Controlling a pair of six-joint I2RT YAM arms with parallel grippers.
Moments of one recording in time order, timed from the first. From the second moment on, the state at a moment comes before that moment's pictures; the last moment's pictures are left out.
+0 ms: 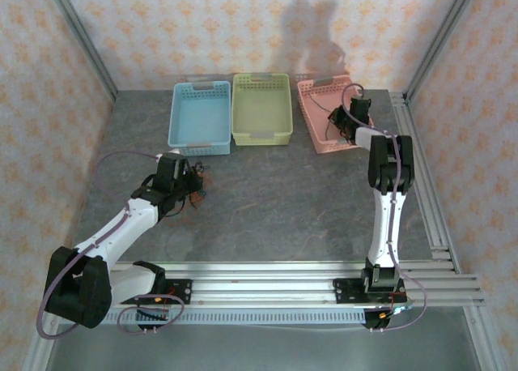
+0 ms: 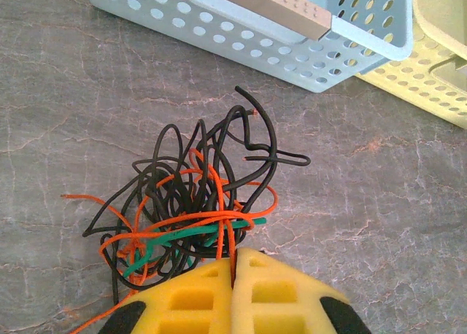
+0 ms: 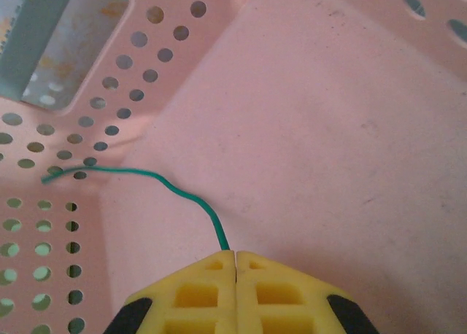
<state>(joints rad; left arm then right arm) -0.23 1.15 0.65 -0.28 -0.06 -0.65 -0.01 2.38 1.65 0.17 -0.25 0.70</state>
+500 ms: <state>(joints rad) -0.23 1.15 0.65 -0.28 -0.06 -0.65 0.01 2.24 1.57 0.18 -0.25 0.67</state>
